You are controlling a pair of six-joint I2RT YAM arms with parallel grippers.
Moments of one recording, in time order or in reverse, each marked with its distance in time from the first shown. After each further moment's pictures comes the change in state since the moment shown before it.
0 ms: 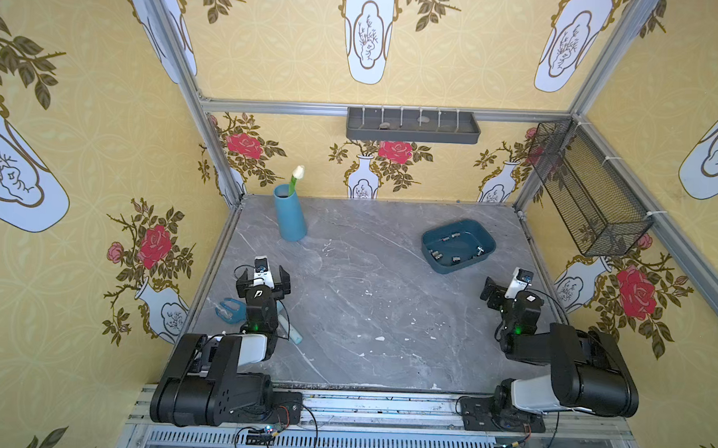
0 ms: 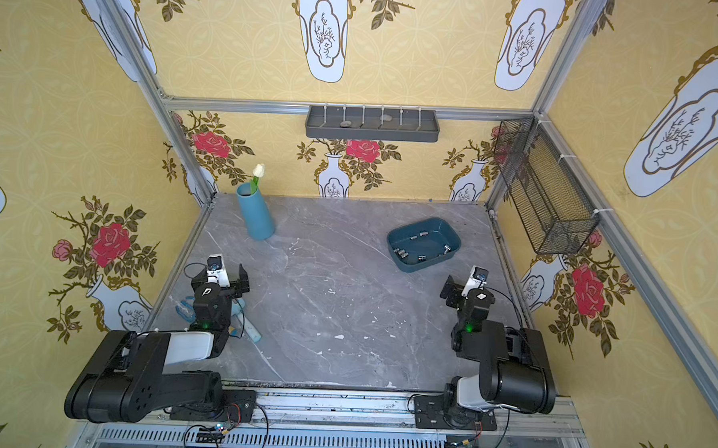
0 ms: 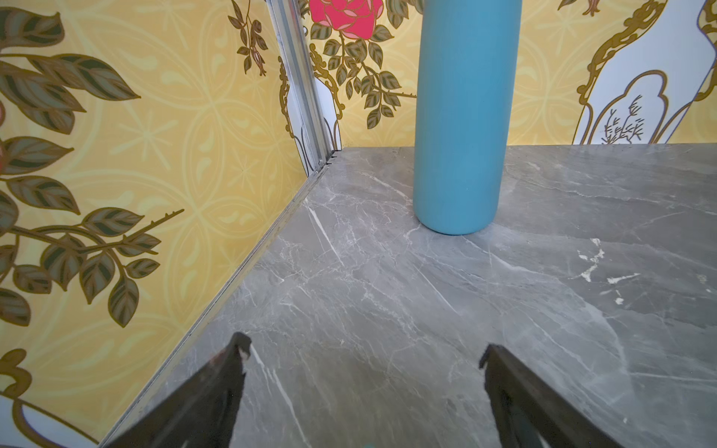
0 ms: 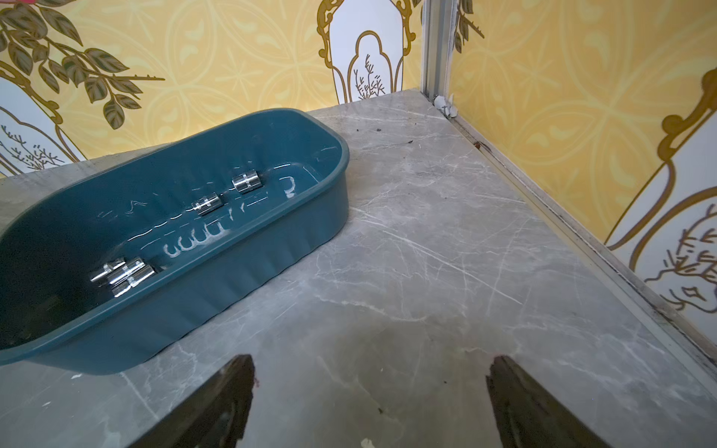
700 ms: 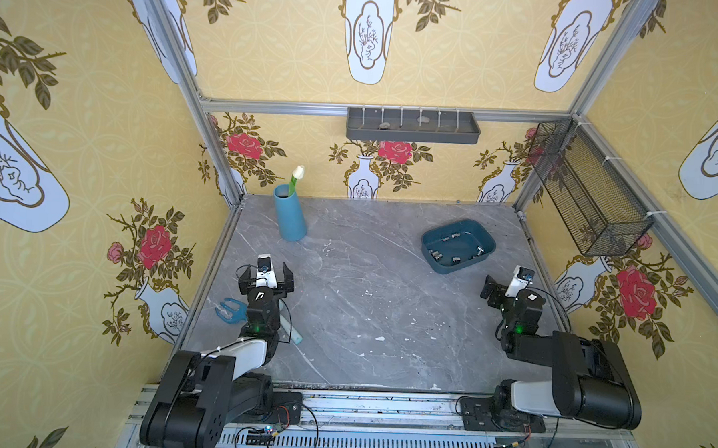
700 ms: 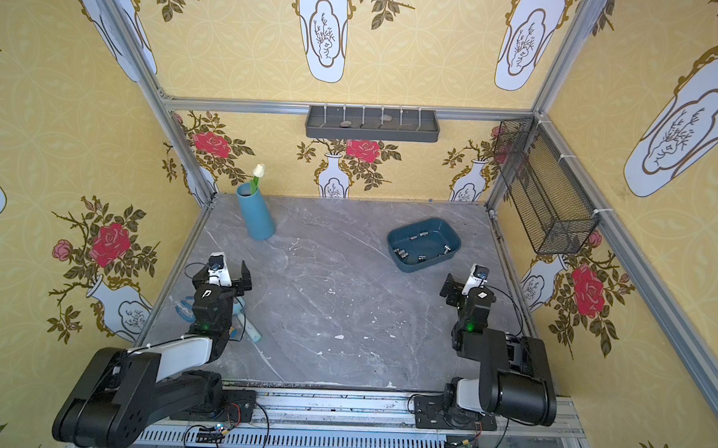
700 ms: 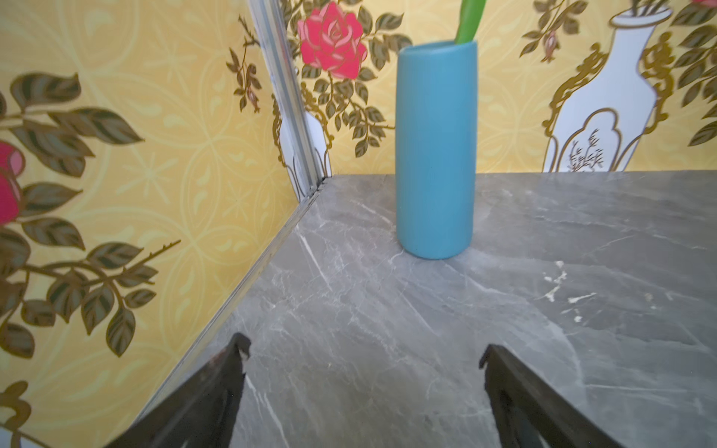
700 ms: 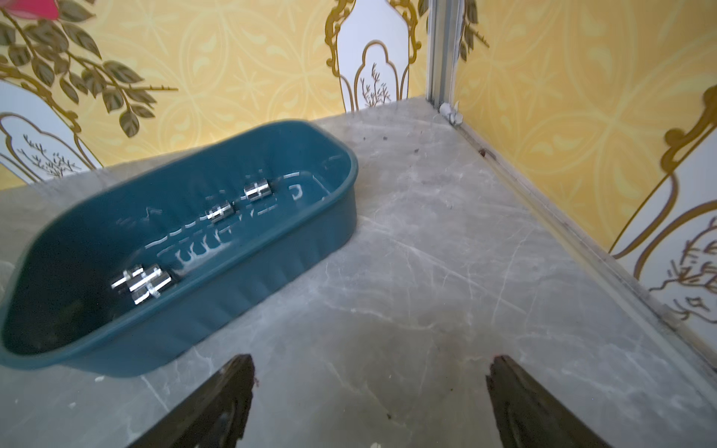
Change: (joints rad) left arm -0.099 -0.165 0.030 -0.102 -0.042 0.041; right arm 0.001 -0.116 0.035 -0.115 0.016 0.007
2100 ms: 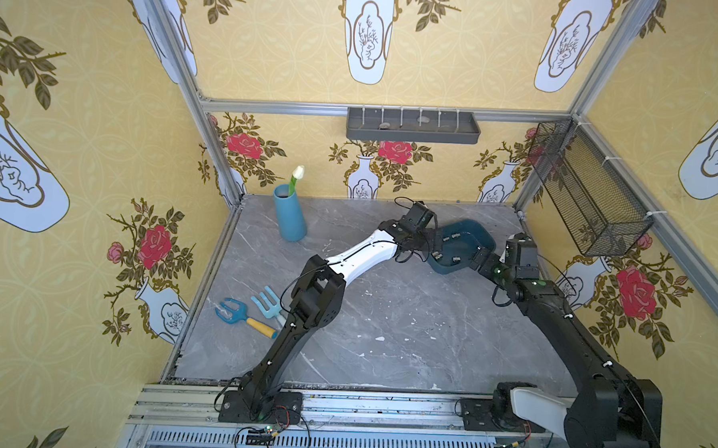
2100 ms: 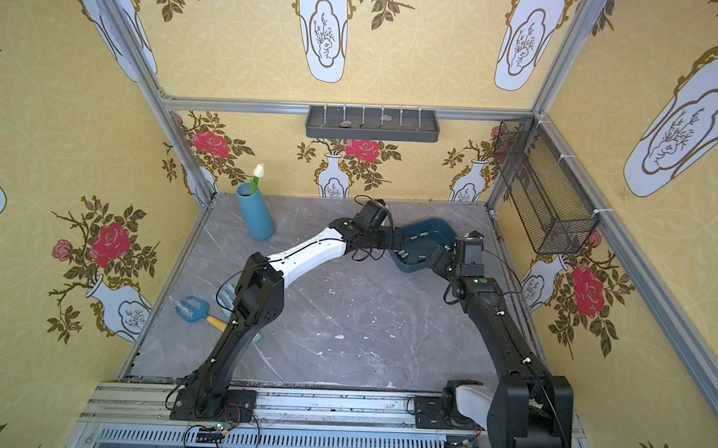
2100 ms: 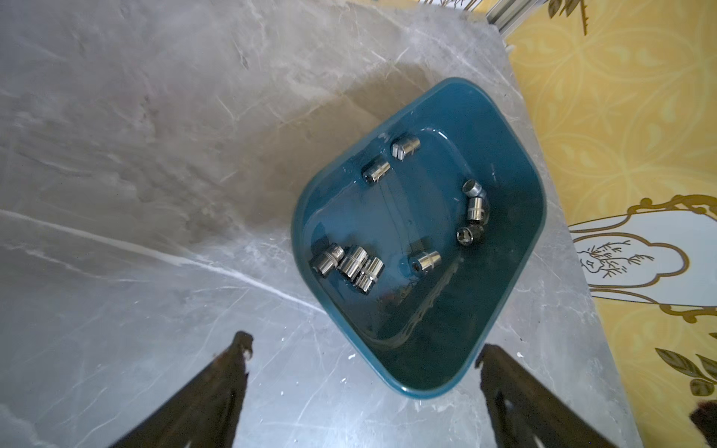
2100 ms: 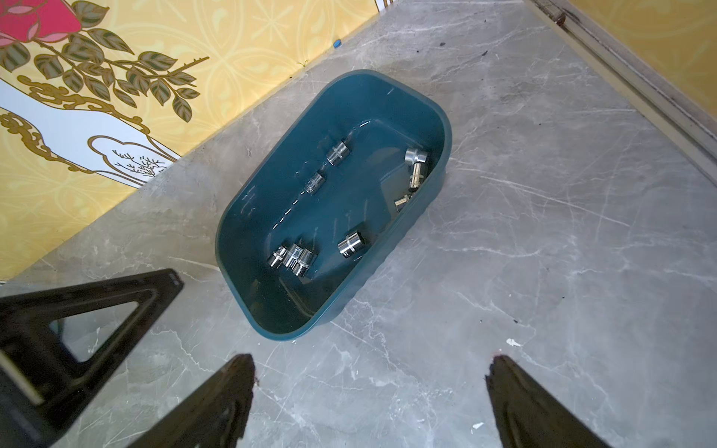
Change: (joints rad) left arm -0.642 1.270 2.049 -1.453 0.422 -0.744; right arm 0.219 -0.133 0.617 -1.164 0.006 0.405
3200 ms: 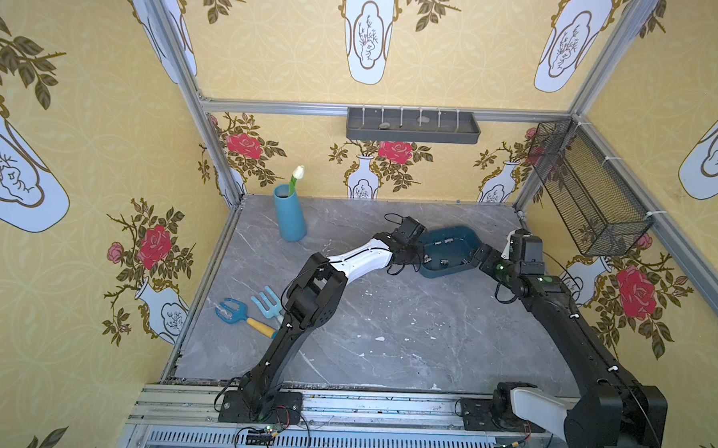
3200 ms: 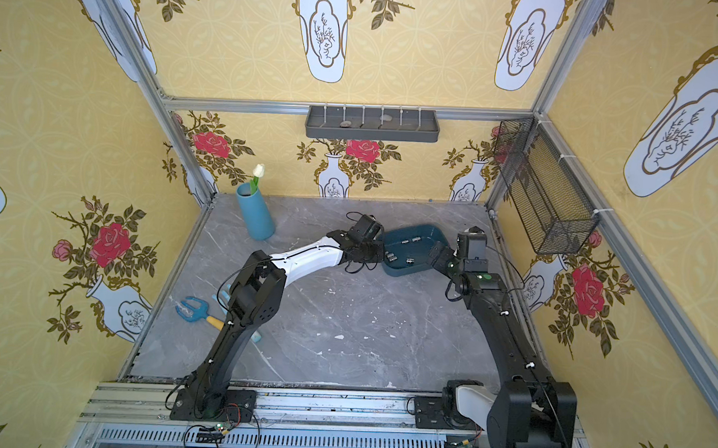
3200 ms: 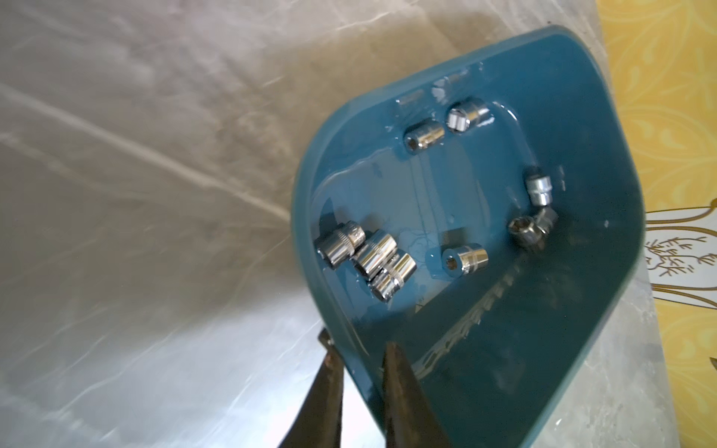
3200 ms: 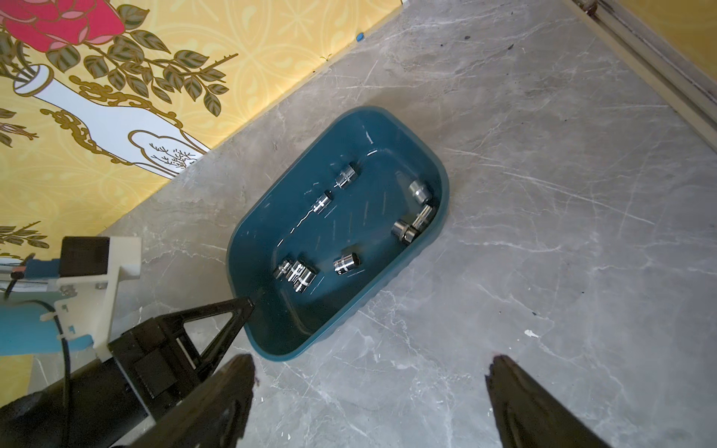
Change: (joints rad) left arm 0.024 -0.109 -0.340 0.137 0.000 -0.056; right arm -0.003 -0.009 0.075 -0.090 -0.066 -0.002
